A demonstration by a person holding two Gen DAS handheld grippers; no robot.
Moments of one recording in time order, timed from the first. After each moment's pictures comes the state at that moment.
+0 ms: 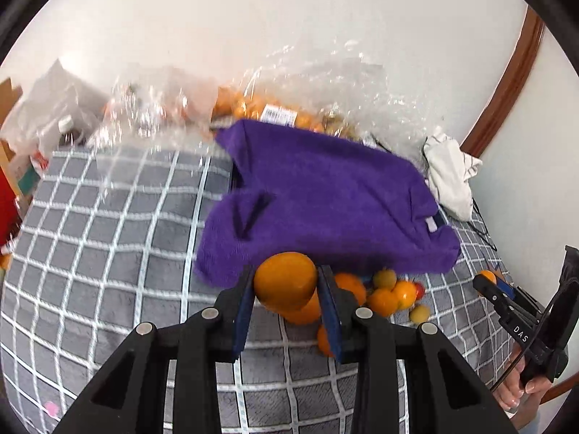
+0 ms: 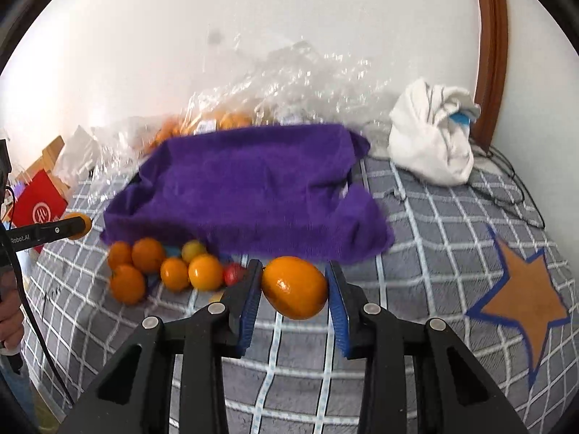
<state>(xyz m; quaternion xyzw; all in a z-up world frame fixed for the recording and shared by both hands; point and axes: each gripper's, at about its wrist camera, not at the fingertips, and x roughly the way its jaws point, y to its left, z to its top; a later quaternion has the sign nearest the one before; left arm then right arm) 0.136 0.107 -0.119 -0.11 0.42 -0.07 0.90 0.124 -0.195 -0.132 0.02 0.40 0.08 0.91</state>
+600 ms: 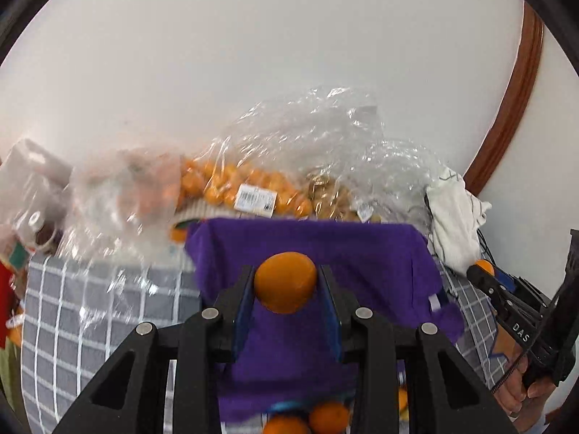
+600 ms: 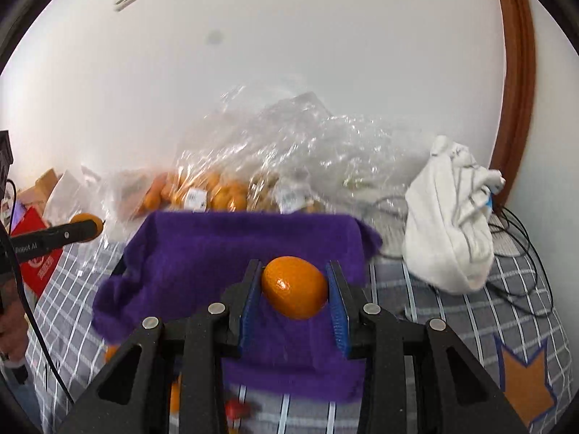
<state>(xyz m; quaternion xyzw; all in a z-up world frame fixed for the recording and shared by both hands) 0.250 0.082 -0.073 -0.07 0.38 -0.09 0.92 0.241 -0.187 -0.092 0.03 0.35 0.08 0.93</state>
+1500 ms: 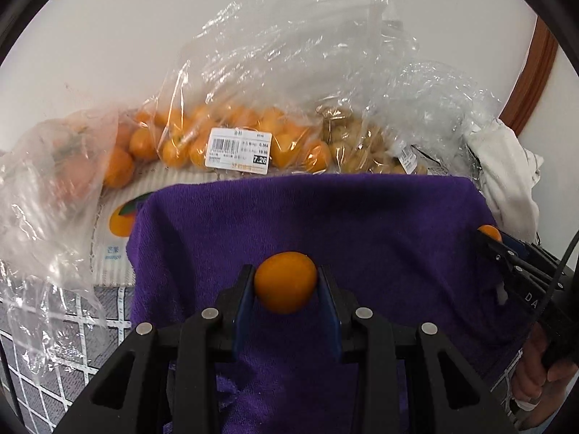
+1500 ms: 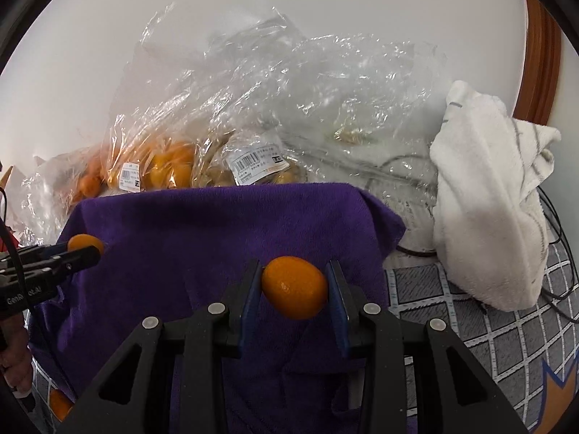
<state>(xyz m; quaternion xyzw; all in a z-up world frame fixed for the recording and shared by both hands) 0.327 0.054 -0.167 -0.02 0.47 -0.09 0.88 0.320 -0.180 -0.178 0.03 0.43 0.05 0.90</state>
